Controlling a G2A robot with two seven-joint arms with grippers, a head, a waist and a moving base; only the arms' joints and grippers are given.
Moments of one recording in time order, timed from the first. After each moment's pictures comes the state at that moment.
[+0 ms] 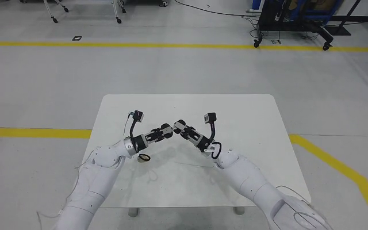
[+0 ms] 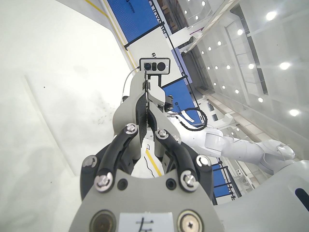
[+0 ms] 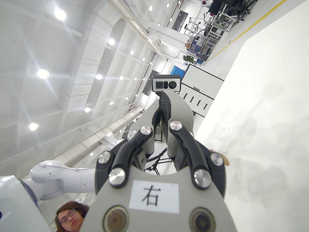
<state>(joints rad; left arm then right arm) 1.12 -1.20 -1.16 -1.15 -0.23 -0.60 -0.86 -0.94 -1.43 0.68 -0.73 0.47 -0.93 0.39</state>
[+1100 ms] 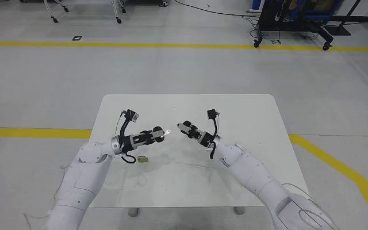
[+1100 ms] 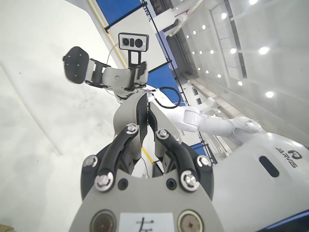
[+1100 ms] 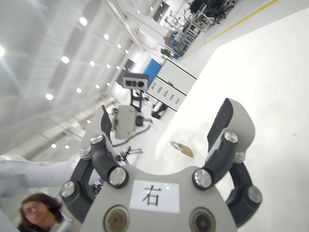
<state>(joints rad) 1.09 -1.15 -1.23 -1.13 -0.48 -0.58 -1.24 -0.94 -1.37 0.76 -0.79 -0.02 -0.83 0.27</state>
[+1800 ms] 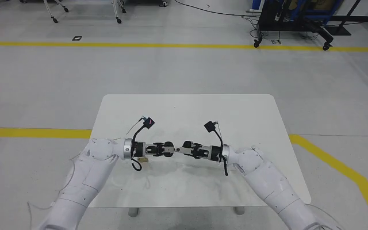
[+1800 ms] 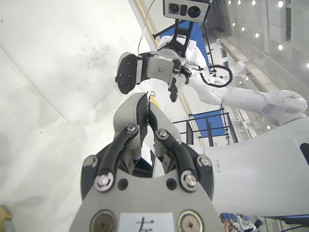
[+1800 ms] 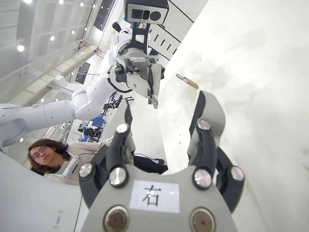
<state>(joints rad) 1.03 -1.12 -1.06 -1.16 -0.25 -0.57 -1.25 -1.16 -1.22 0.96 -1.24 0.02 -0.59 0.77</state>
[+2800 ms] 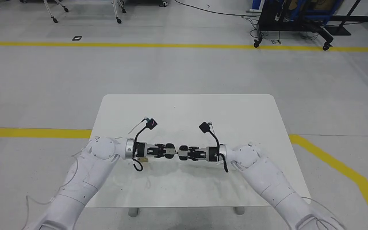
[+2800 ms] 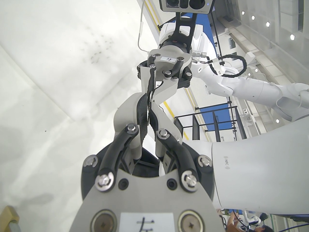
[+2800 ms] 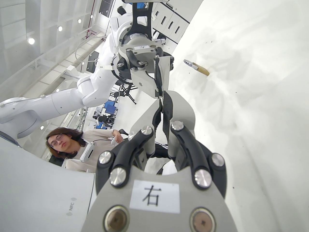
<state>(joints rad) 0.99 -1.09 -0.96 -1.14 -0.27 -0.61 -1.21 -1.08 -1.24 0.90 -1.15 0.15 -0.63 0.90</state>
